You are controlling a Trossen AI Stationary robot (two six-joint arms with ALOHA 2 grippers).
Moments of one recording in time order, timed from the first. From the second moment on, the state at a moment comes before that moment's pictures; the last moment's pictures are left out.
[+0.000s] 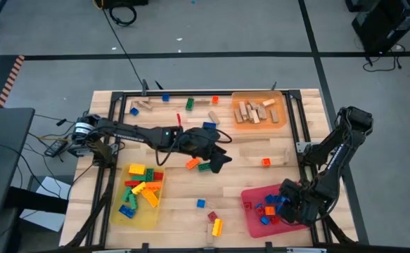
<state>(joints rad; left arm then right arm) -0.08 1.72 1.40 -0.15 -0.04 -0.76 1.06 1.36 0.79 -0.87 0.12 1.81</state>
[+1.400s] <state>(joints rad) -0.24 1.49 1.19 -0.30 -0.15 -0.26 0.75 1.56 1.33 -1.01 0.32 1.09</state>
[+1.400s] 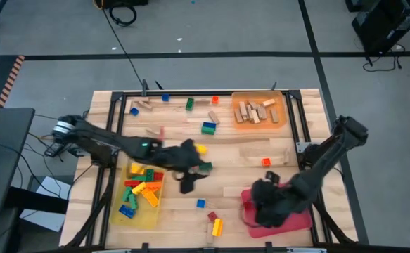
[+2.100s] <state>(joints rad) -0.46 0.79 0.57 -0.11 -0.12 -0.42 0.48 2.03 1.66 -0.56 0.11 1.37</state>
